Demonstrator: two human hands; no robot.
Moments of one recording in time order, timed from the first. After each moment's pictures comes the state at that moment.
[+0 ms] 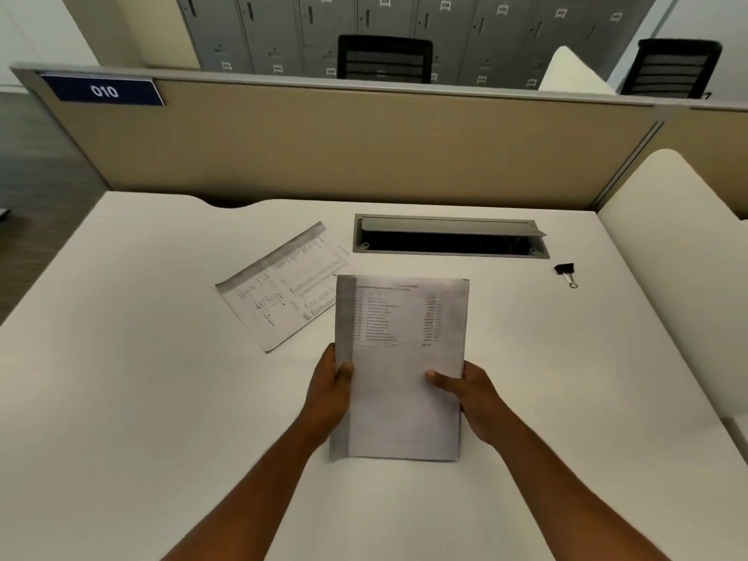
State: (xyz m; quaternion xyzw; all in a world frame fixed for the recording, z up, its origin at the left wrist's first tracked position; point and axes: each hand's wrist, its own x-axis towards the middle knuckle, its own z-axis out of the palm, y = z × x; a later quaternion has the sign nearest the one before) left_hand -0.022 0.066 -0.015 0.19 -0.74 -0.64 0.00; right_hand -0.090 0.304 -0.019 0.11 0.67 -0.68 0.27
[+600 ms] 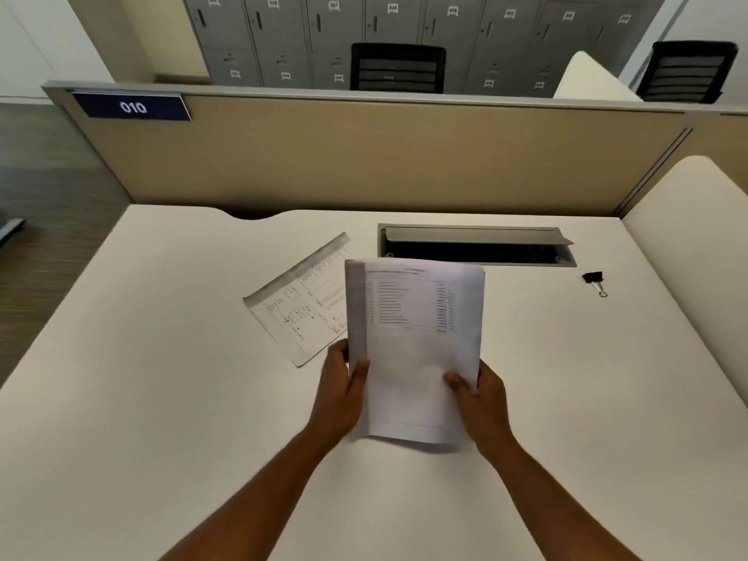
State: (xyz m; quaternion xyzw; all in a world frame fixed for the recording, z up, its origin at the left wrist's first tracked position) left_hand -0.032 0.015 -0.016 0.14 -0.81 -0.57 0.08; right_hand -0.074 0.241 -0.016 0.08 0.80 -0.60 0.05
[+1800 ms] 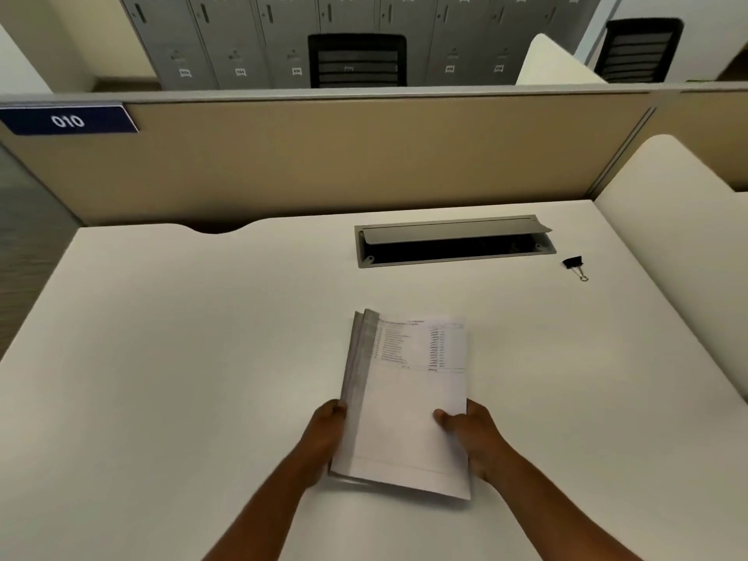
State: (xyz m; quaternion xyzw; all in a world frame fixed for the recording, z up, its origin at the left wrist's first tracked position) left_hand -0.033 -0.015 -0.054 0.29 -0.70 -0.62 -0.23; right_hand -0.071 0.236 -0.060 0.29 0.70 -0.60 0.26
